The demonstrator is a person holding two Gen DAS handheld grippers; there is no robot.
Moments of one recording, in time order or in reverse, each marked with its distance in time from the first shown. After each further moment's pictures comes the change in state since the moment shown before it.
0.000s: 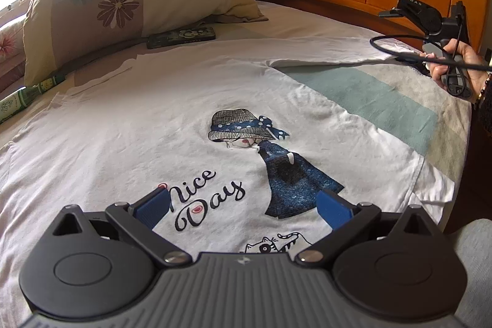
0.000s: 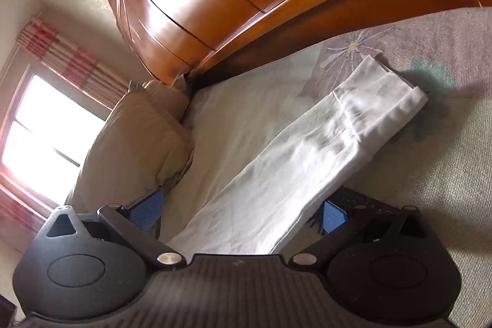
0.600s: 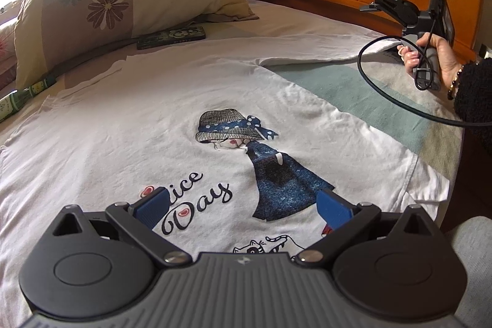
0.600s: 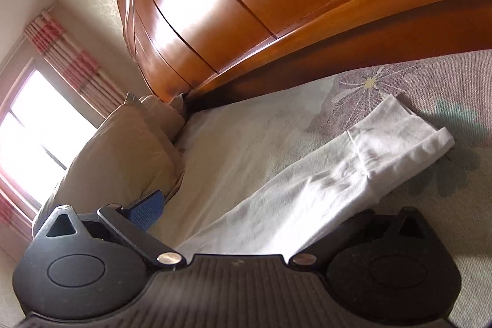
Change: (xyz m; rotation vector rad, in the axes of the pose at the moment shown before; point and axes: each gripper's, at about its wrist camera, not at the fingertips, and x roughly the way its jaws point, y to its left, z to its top) left arm 0.004 -0.004 0.000 0.011 0.003 -0.018; right arm 0.019 0.001 0.011 -0.022 -0.122 -0.017
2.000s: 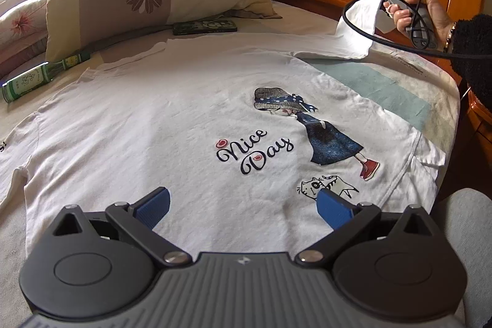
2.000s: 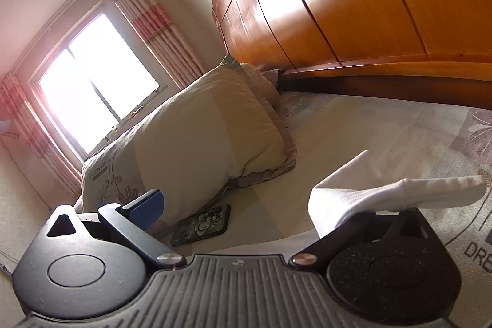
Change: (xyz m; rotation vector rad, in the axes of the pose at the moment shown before) left arm -0.054 0.066 -0.040 -0.045 0.004 -0.026; right arm -0.017 0.171 -0.035 -0.294 0.113 0.193
